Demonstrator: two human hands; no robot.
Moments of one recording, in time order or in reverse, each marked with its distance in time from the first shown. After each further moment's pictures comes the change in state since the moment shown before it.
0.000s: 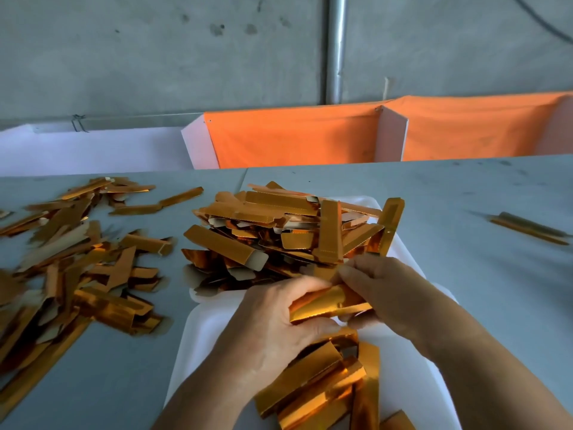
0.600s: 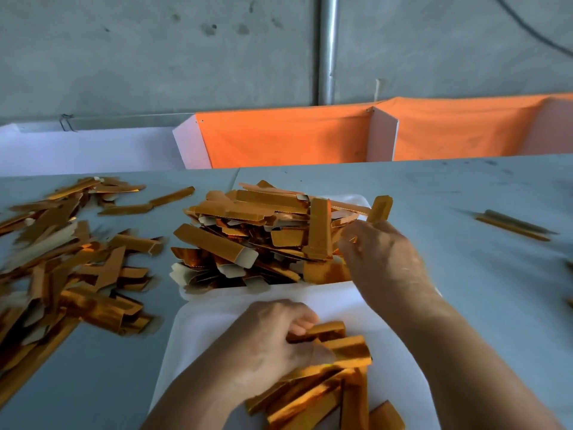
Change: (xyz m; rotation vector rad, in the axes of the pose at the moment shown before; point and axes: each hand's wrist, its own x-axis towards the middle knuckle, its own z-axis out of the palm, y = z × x) left_hand -0.001 -0.005 0.004 0.066 -0.291 -0.175; right_hand 0.014 -0.002 -0.003 -0.641 0.491 -0.160
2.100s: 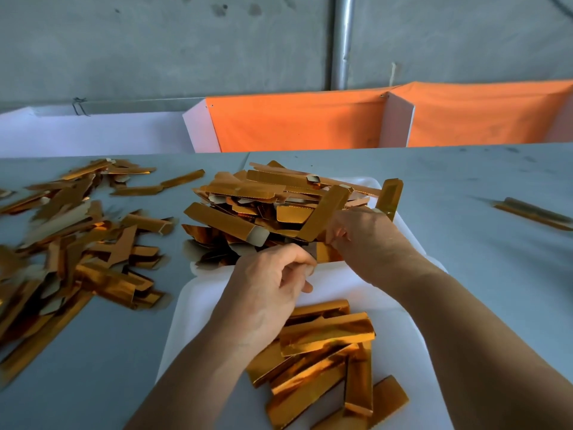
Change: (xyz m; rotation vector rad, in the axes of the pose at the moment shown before) left_hand 0.003 0.001 0.002 -0.022 0.505 0.105; right_hand 0.014 -0.013 0.014 -0.021 -0.235 -0.165
